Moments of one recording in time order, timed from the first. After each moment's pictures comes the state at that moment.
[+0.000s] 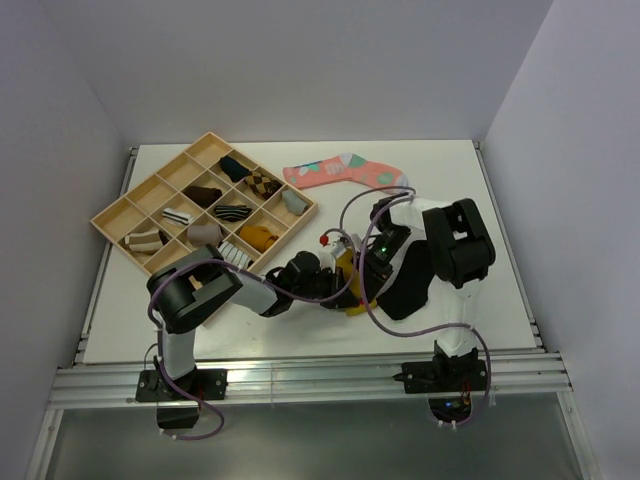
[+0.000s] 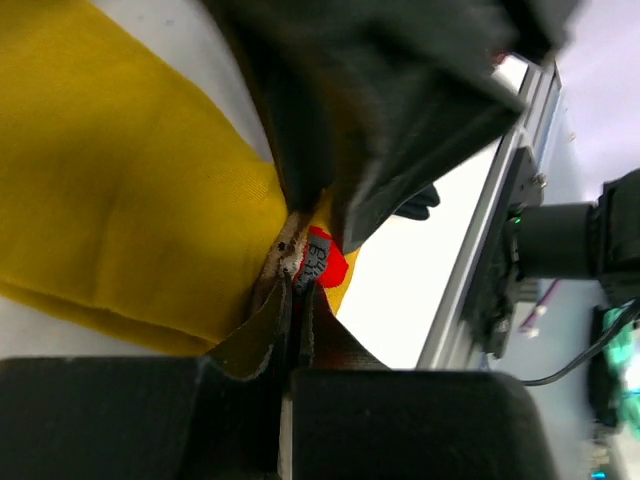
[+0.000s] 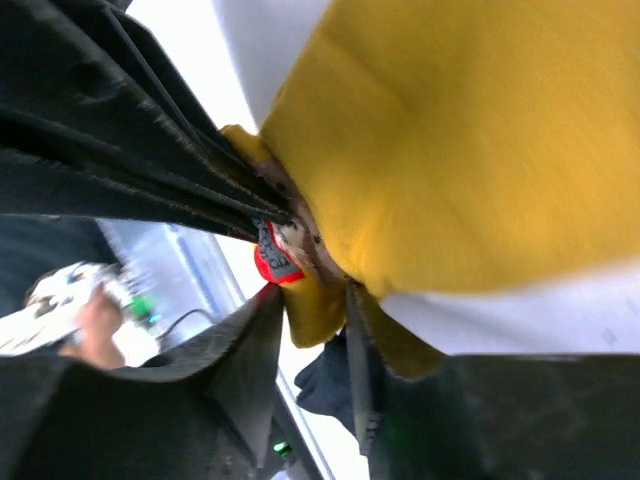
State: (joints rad) left arm -0.96 1.90 0.73 0.73 0.37 -0.72; right arm 0.31 2.07 1.26 -1.21 -0.74 -0.79
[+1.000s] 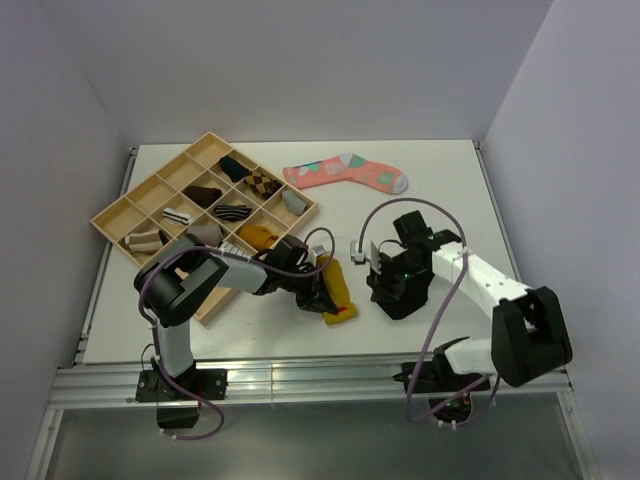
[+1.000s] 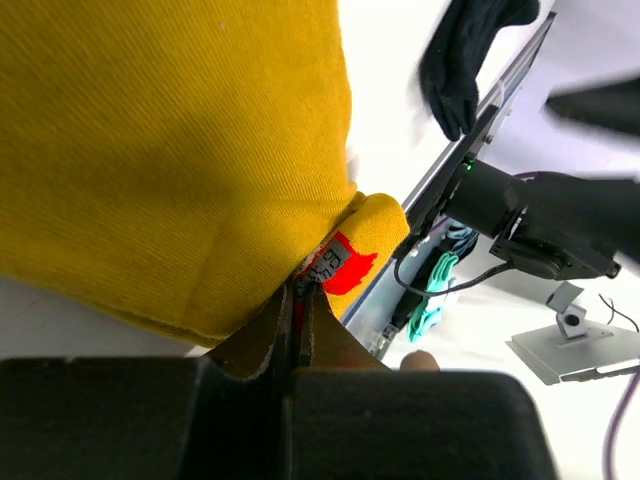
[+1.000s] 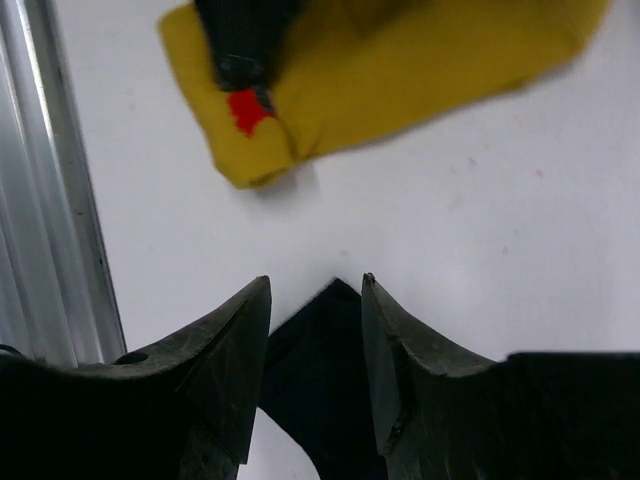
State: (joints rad) left arm -0.78 1.88 0.79 0.25 0.71 -1.01; right arm 0.31 1.34 0.80 -0.77 -0.70 -0.97
